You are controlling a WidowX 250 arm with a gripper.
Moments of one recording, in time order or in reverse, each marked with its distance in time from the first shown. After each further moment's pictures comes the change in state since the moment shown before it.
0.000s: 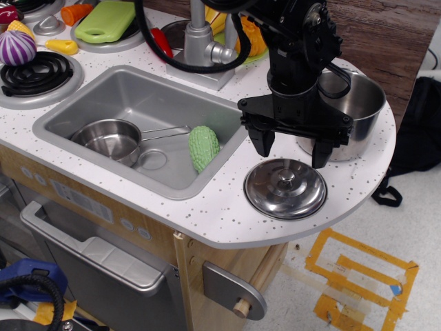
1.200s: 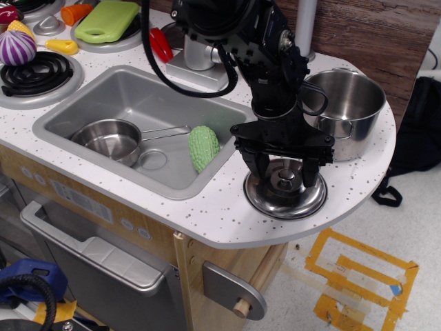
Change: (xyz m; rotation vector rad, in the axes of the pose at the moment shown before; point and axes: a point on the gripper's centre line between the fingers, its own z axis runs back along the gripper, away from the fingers) arm -0.006 0.009 -0.036 -0.097 0.059 0.010
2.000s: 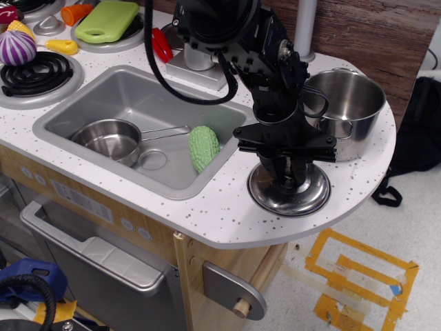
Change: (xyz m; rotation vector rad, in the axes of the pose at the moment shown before) arm 0.003 0.001 -0.009 -0.003 -0.036 0.022
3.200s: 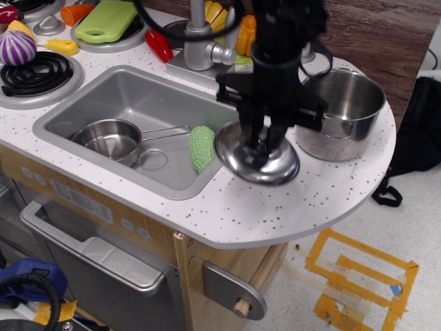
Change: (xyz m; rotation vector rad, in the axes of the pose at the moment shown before) arm 0.006 0.007 0.077 0.177 0.049 -0.070
